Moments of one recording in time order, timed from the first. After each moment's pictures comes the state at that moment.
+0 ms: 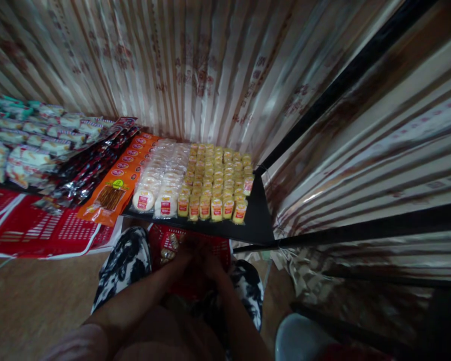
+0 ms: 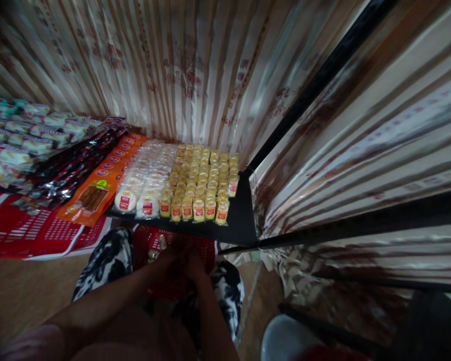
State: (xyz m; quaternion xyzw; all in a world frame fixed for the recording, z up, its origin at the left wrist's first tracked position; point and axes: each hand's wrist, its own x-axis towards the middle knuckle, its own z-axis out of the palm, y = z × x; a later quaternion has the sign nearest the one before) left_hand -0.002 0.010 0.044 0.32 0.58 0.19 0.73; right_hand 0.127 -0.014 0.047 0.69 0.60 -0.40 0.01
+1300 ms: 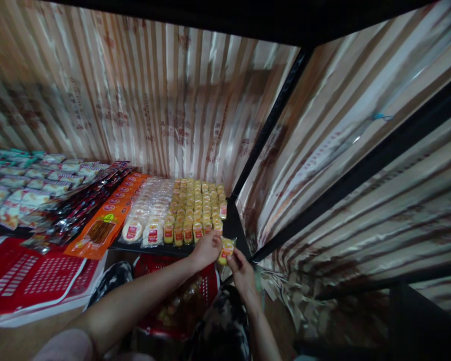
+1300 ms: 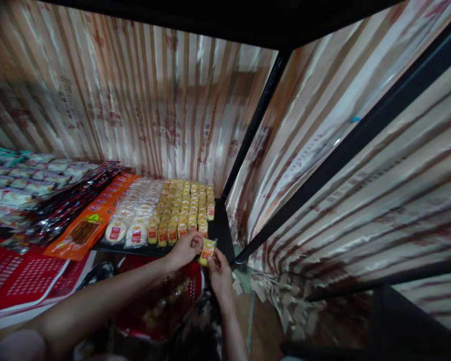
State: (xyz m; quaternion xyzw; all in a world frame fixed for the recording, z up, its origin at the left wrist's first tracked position) left_hand 0.085 0.051 0.229 0.67 0.43 0.29 0.53; right_hand 0.211 -0.025 0.168 0.67 0.41 -0.27 -0.55
